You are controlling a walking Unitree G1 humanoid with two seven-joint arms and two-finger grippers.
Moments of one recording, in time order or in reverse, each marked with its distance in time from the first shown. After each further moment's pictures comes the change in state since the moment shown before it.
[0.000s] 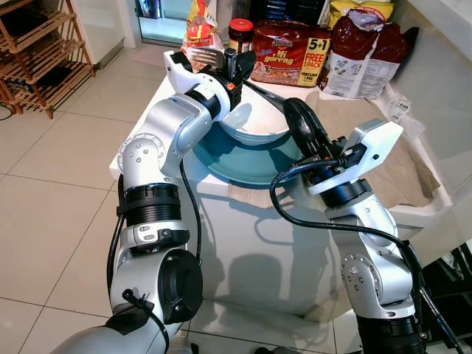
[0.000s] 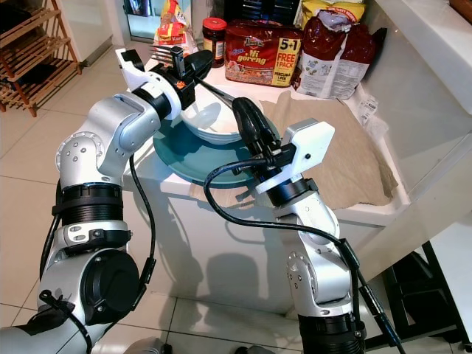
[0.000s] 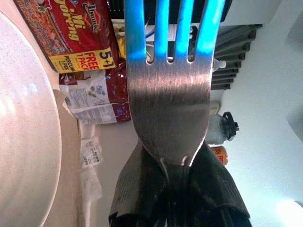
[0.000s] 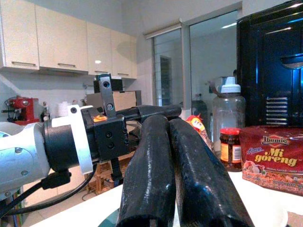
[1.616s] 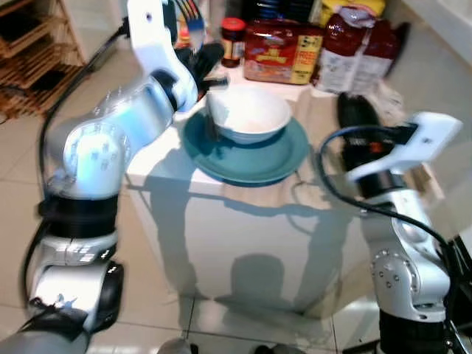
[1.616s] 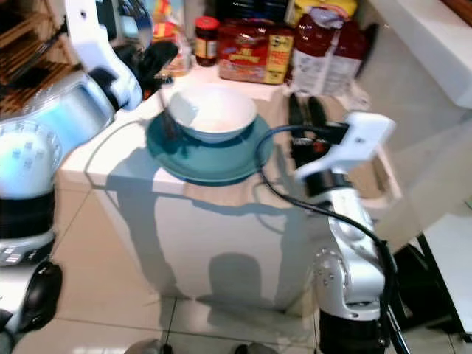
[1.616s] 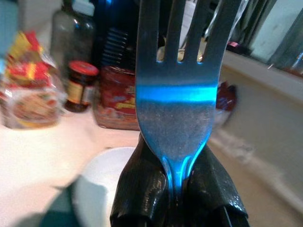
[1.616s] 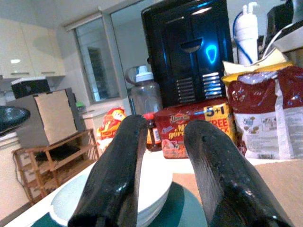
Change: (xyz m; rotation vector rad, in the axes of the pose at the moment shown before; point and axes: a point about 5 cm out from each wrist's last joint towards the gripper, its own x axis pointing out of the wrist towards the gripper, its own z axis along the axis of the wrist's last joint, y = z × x) left arm -0.047 -0.037 0.020 1.210 -0.072 0.138; right arm -0.011 -0.036 0.019 0.053 0.075 -0.333
